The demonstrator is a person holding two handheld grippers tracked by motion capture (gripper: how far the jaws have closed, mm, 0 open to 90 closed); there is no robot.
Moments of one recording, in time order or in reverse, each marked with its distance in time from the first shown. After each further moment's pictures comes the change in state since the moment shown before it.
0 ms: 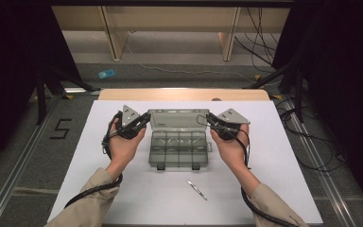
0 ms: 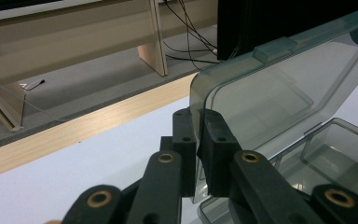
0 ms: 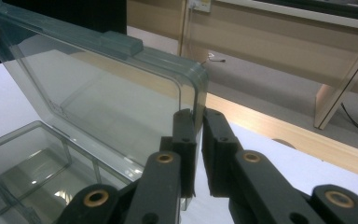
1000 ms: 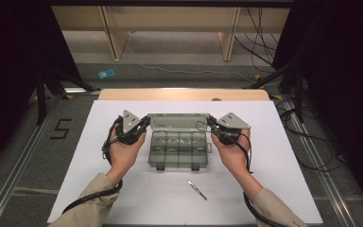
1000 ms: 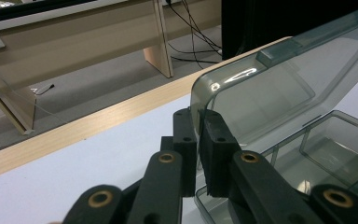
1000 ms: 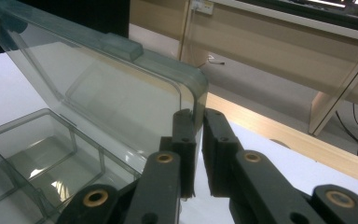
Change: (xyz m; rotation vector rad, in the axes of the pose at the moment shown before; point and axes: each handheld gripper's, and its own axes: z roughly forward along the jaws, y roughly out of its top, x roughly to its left) left arm -0.011 -0.006 -0.011 -0.004 0.025 0.026; right arm 0.007 -0.004 -0.011 -0.005 -0.013 -0.049
